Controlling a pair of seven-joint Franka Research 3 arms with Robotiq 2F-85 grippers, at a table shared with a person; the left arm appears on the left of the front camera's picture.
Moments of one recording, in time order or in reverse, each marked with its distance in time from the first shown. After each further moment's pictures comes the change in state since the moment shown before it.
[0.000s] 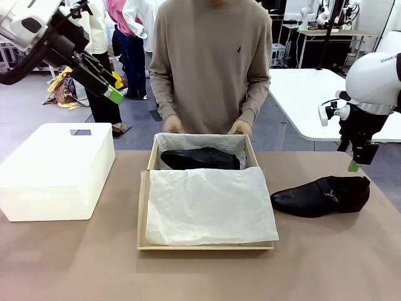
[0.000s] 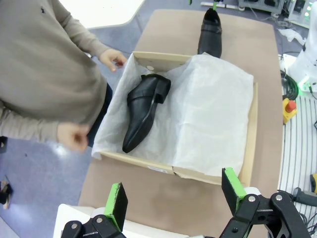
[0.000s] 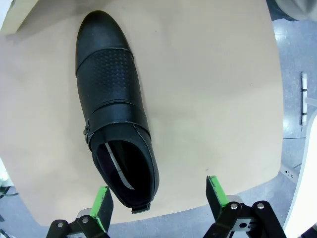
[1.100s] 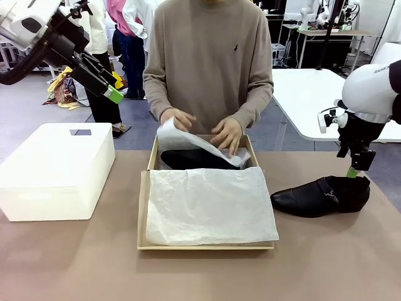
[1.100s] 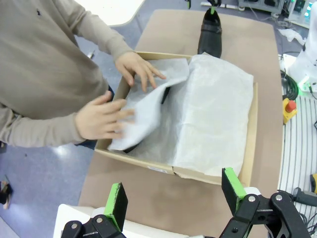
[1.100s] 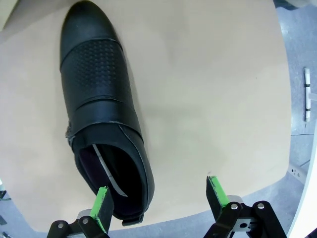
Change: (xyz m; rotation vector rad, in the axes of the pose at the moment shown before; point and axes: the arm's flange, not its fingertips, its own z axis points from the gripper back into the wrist) left arm 0.000 0.000 0.000 0.000 0.000 0.000; right arm -0.012 -0.010 -0.032 0.009 0.009 -0.023
